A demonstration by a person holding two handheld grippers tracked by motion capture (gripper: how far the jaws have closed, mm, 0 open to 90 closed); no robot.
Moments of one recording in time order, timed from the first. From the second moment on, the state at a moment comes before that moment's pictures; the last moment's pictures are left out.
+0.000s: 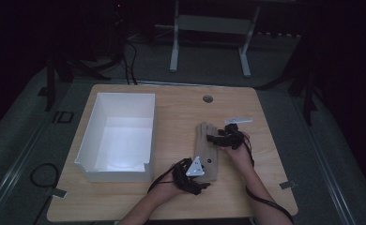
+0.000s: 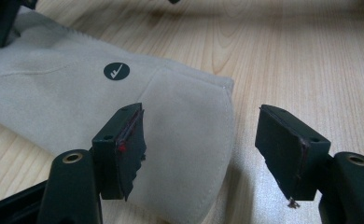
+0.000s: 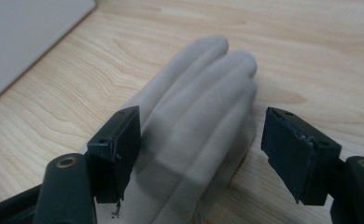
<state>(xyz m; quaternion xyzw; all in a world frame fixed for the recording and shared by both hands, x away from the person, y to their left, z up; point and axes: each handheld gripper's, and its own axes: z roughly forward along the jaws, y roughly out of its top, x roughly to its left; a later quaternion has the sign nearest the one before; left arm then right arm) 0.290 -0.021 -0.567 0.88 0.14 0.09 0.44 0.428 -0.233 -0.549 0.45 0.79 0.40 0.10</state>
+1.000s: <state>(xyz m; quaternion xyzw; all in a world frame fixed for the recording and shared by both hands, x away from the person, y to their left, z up) 0.292 -0.016 -0.576 0.90 0.12 0.11 0.41 0.417 -0.213 -0.553 0.38 0.84 0.38 0.12</state>
